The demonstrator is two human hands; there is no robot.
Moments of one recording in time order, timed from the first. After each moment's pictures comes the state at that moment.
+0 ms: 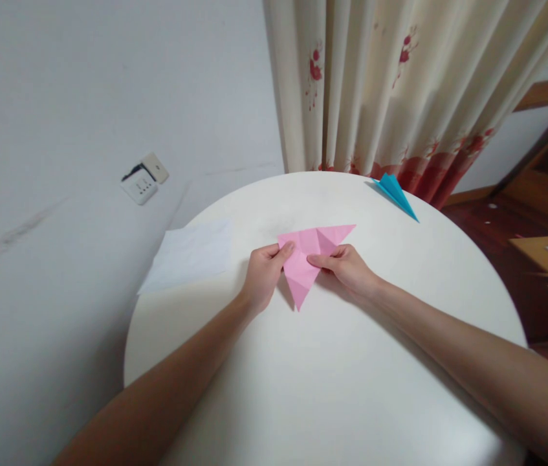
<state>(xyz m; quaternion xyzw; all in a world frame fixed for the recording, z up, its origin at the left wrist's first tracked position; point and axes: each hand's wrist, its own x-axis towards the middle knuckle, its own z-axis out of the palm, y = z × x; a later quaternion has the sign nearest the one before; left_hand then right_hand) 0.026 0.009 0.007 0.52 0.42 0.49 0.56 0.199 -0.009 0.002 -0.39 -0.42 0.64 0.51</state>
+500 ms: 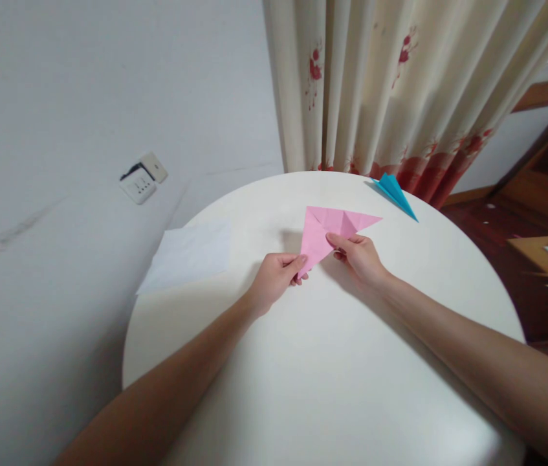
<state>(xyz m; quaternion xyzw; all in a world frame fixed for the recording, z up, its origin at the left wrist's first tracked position) 0.030 0.003 0.011 0.61 0.46 0.34 0.54 0.215 0.011 -0.001 -0.45 -0.34 0.55 0.62</state>
